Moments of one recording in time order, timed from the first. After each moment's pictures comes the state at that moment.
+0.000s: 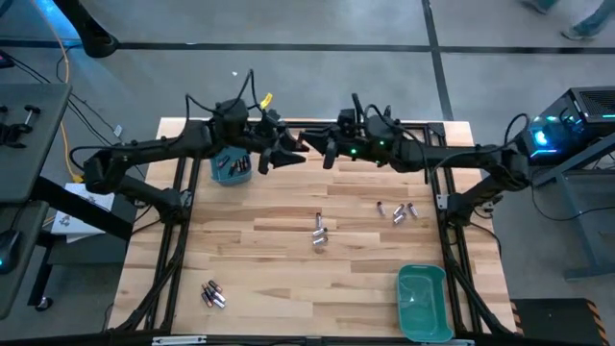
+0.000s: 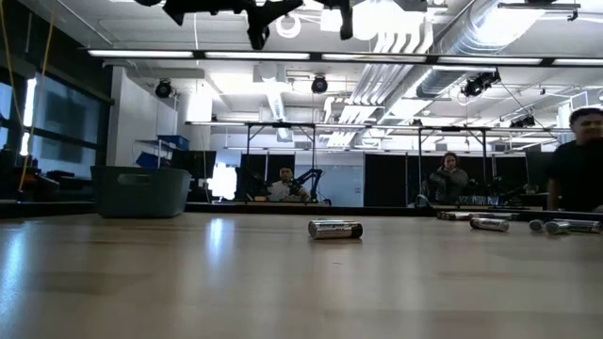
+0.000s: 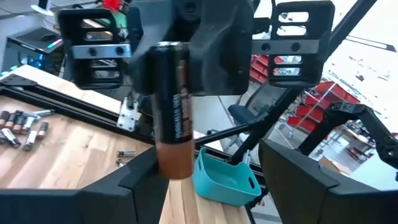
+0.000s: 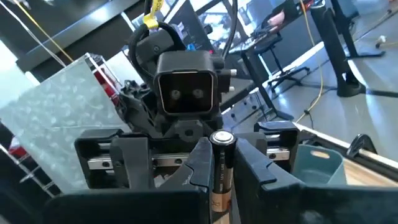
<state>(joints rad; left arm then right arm) 0.38 1.34 1.07 0.19 0.60 -0.45 -0.17 1.49 1.24 0.32 0.05 0.55</state>
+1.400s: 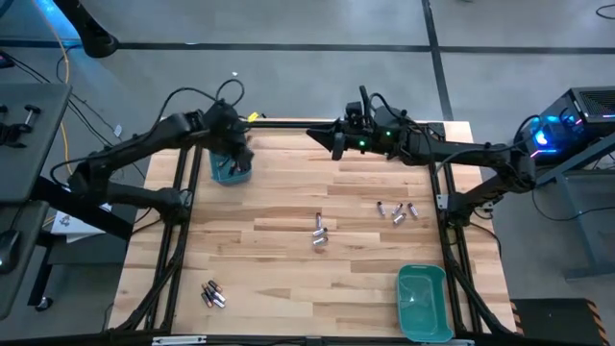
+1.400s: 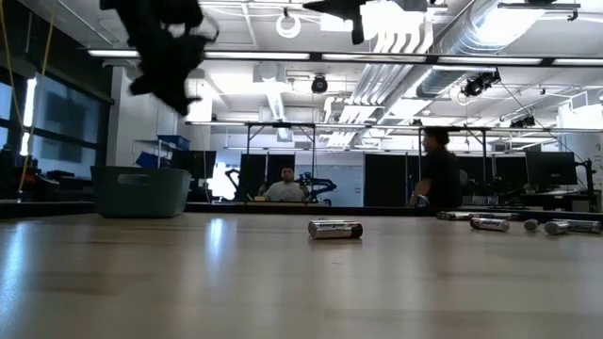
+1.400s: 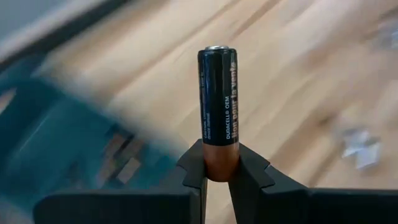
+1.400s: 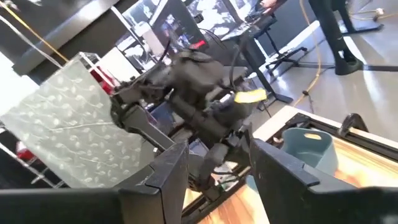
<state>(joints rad) 0.61 1.19 1.08 -0.95 0.03 -0.29 -0.24 1.43 1.23 0.20 -0.02 0.63</state>
